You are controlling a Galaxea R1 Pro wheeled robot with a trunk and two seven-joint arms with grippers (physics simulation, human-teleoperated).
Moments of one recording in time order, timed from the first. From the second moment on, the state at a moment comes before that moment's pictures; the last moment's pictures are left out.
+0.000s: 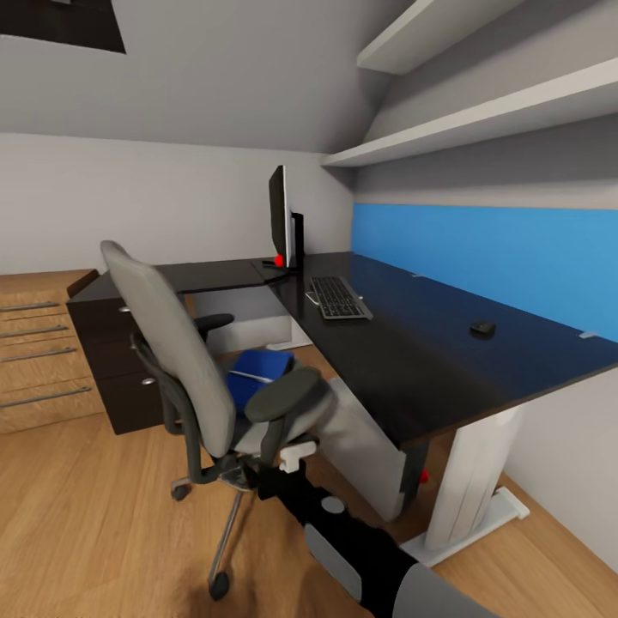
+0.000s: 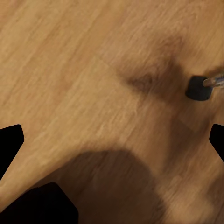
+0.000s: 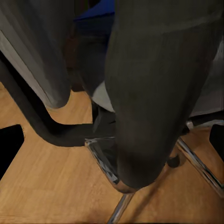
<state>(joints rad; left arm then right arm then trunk) 0.22 -0.06 0.43 -1.27 0.70 0.42 0.25 -0.61 0.17 0.87 -0.72 -0.69 -0.06 -0.03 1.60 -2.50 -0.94</state>
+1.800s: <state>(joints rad) 0.22 -0.06 0.43 -1.26 0.70 0.42 0.25 -0.60 0.17 0.82 -0.67 -0.71 -0.15 -0.07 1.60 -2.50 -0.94</state>
